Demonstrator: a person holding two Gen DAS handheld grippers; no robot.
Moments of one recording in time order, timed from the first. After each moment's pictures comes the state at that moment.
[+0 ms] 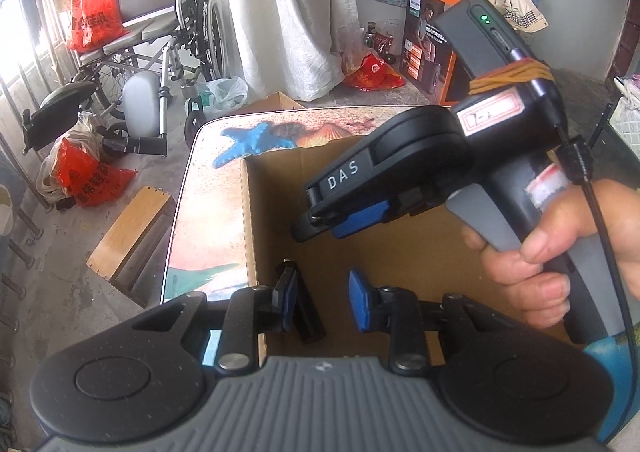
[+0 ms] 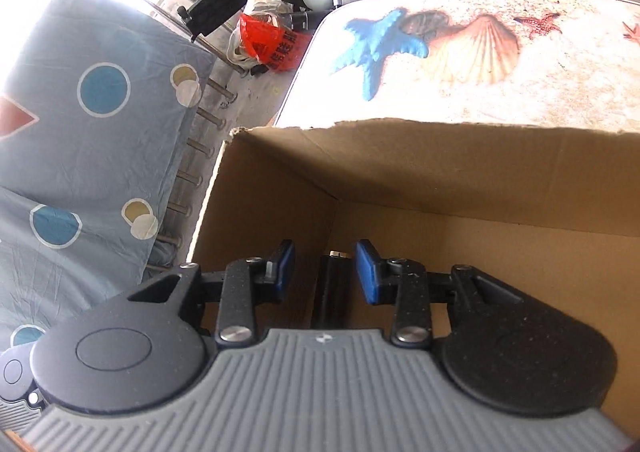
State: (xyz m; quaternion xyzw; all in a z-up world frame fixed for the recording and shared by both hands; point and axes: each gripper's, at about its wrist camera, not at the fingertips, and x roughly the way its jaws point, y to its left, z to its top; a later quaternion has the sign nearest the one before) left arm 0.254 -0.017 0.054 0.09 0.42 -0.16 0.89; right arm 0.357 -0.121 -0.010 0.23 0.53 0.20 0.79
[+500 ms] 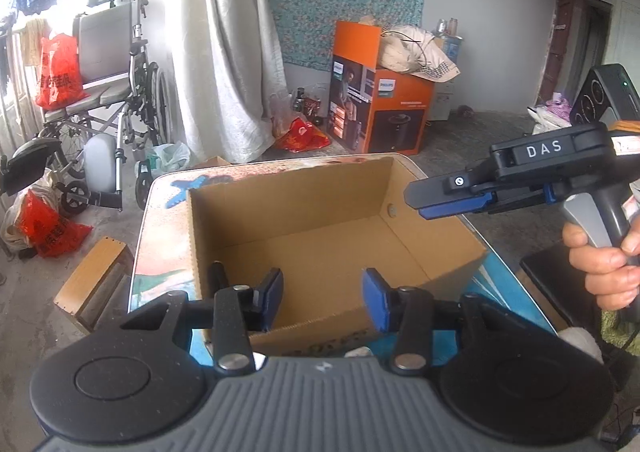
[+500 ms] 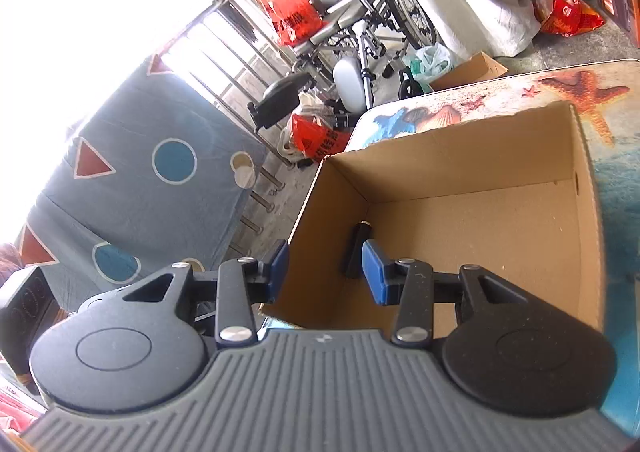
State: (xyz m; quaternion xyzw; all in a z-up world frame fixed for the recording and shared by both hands) left arm 0.110 -0.007 0.101 0.06 0.33 -0.27 0.90; right arm 0.112 -0.231 0.096 0.29 0.36 0.21 0.86
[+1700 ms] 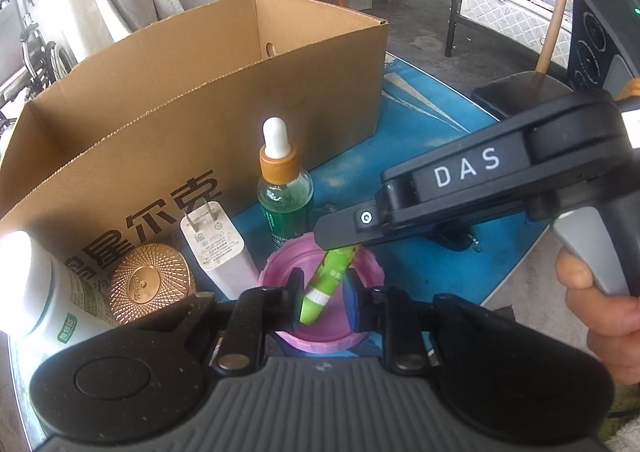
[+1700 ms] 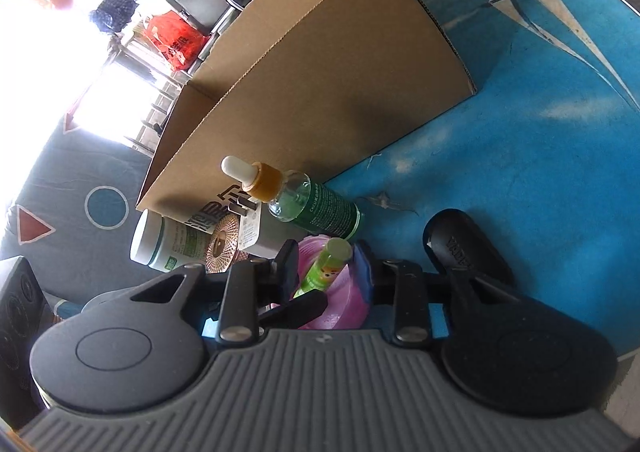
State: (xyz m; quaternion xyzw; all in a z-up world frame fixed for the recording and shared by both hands) left arm 0.072 -0.093 -0.043 0.20 0.40 -0.35 0.82; right arm 0.006 -0.210 -0.075 0.39 0.39 0.06 0.83
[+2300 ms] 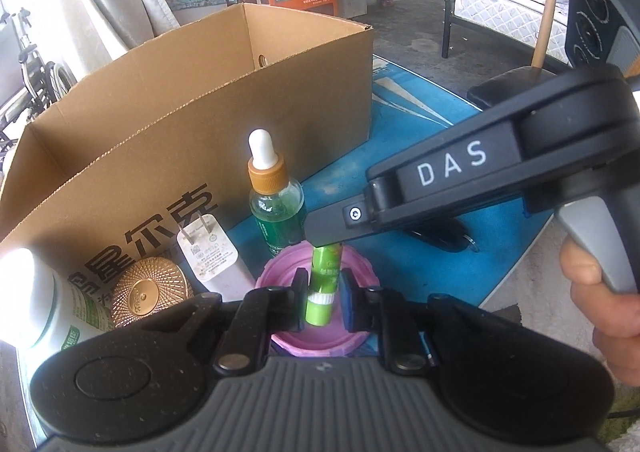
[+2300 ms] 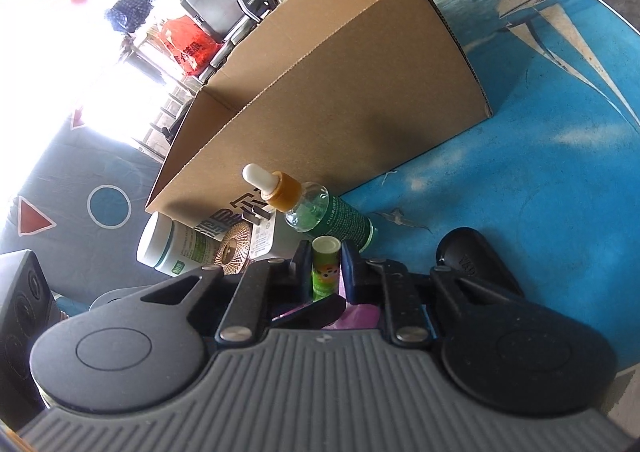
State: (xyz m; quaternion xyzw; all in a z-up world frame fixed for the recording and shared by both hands) left arm 0.063 -0.104 -0.040 0.22 0.38 -0.35 0.83; right arm 0.006 -0.199 -0.064 0.36 0.37 0.07 0.86
